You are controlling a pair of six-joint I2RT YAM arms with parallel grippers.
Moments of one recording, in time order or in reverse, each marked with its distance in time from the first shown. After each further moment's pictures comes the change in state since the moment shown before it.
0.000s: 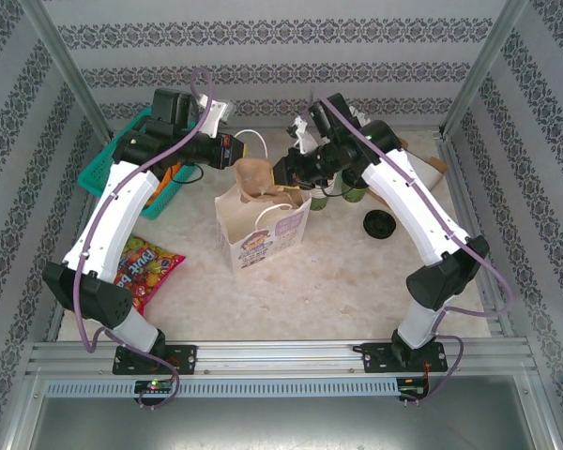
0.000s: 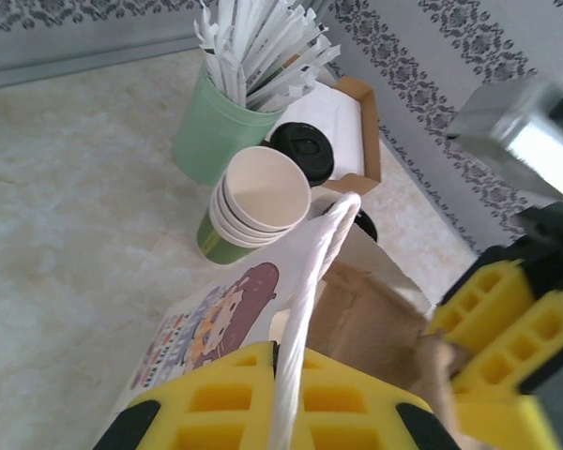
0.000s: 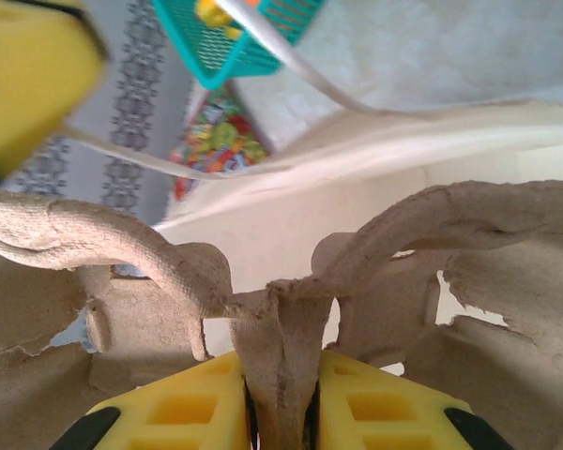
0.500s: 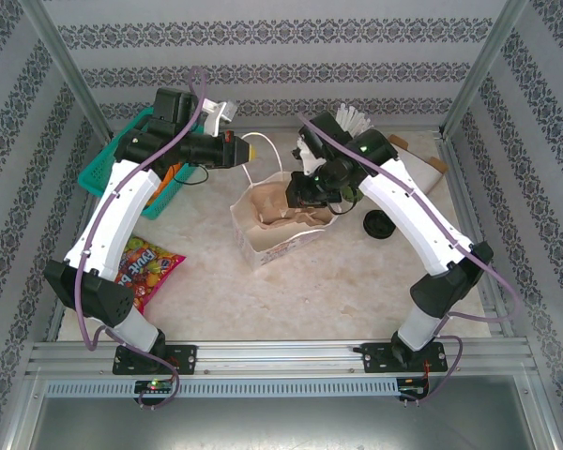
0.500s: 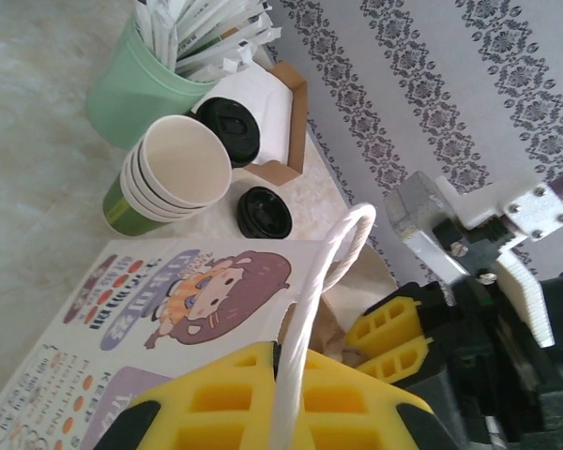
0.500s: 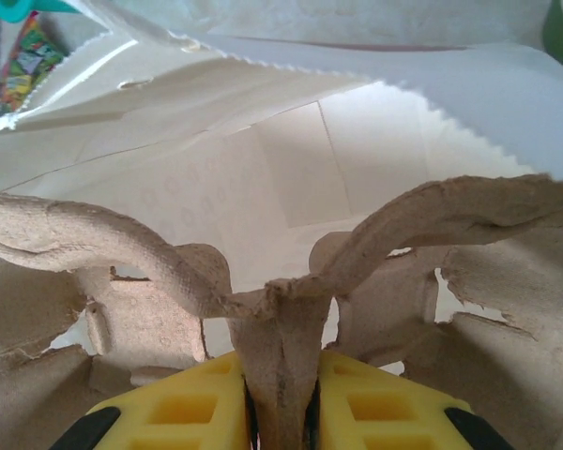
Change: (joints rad) left arm -0.008 0.010 0.011 -0.008 0.144 -0.203; right arm 0.092 -0.047 -0.039 -0.185 0.315 -0.028
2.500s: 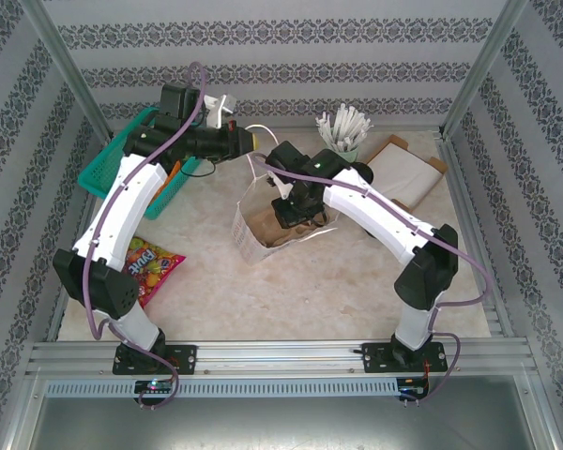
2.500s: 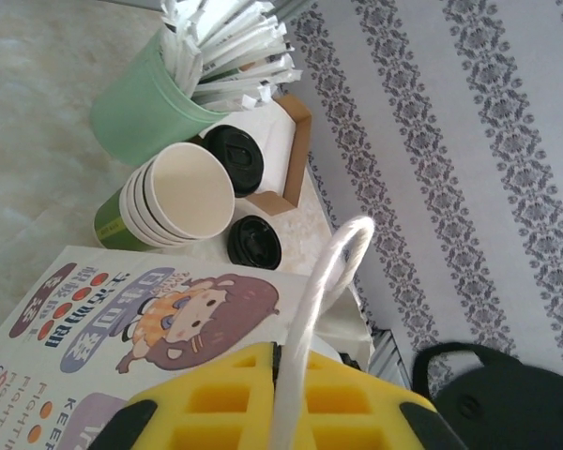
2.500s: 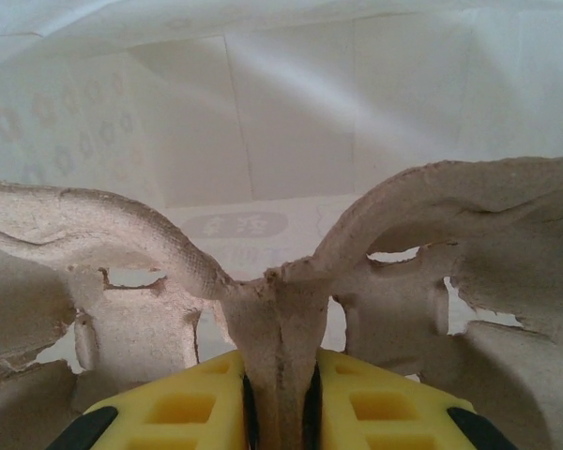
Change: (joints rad) left arm 0.007 0.052 0.008 0.100 -0.013 -0.154; right arm 0.101 0.114 -0.143 0.100 0.214 -0.204
